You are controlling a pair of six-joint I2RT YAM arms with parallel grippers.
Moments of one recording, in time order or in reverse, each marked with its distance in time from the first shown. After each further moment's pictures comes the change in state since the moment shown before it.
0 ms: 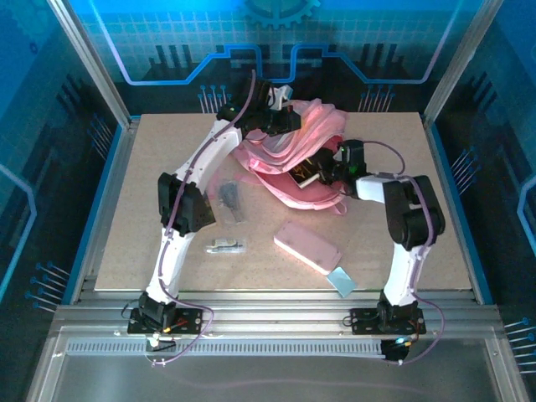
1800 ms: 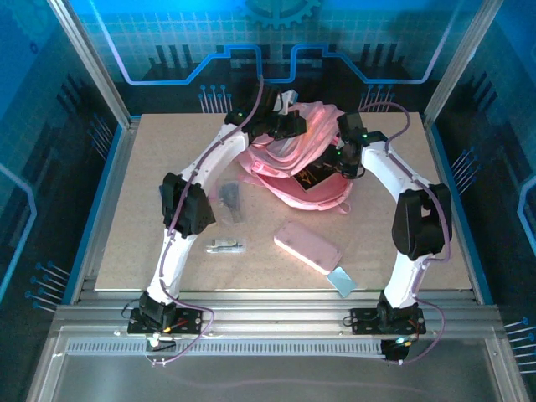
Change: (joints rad) left arm -0.043 0.000 -0.057 0.061 -0.077 -0.029; right arm 0.044 -0.070 0.478 -1.117 0.365 -0.616
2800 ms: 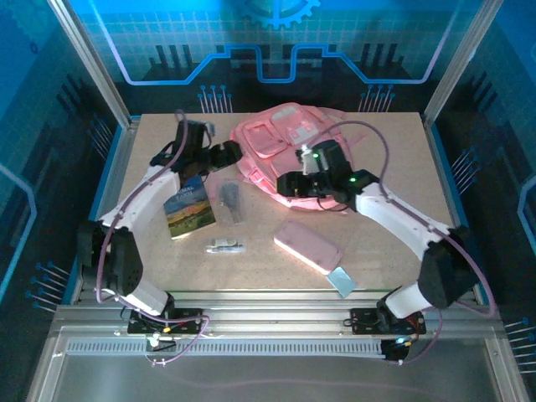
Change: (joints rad) left arm 0.260 -0.801 -1.127 0.190 -0.303 -0.025; right arm 0.326 -0.339 -0.369 0.392 -0.234 -0.027
